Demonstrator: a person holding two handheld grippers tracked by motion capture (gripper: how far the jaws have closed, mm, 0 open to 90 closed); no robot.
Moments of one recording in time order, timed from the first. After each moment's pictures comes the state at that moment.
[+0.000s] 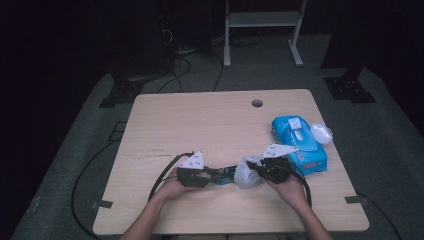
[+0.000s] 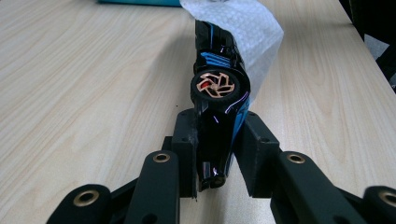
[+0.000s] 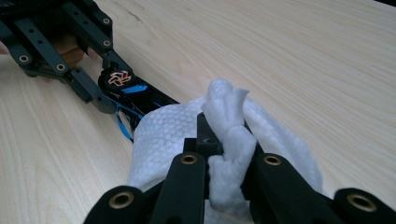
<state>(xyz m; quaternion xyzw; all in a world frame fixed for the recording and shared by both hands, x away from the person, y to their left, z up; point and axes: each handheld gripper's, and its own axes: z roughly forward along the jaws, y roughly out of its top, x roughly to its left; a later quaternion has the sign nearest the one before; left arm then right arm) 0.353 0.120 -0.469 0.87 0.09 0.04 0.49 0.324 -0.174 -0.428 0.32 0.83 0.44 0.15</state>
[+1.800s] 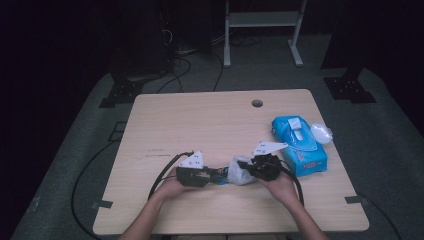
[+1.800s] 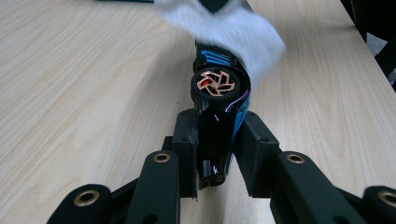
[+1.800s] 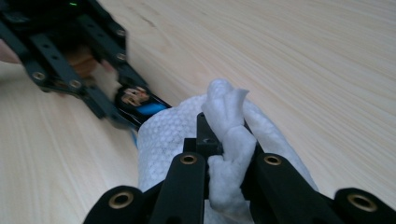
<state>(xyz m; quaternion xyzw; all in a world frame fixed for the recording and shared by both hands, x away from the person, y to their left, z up) 0.354 0.122 -0.468 0.87 0.09 0.04 0.48 0.333 -0.156 -0.426 0.31 0.83 0.44 0.12</state>
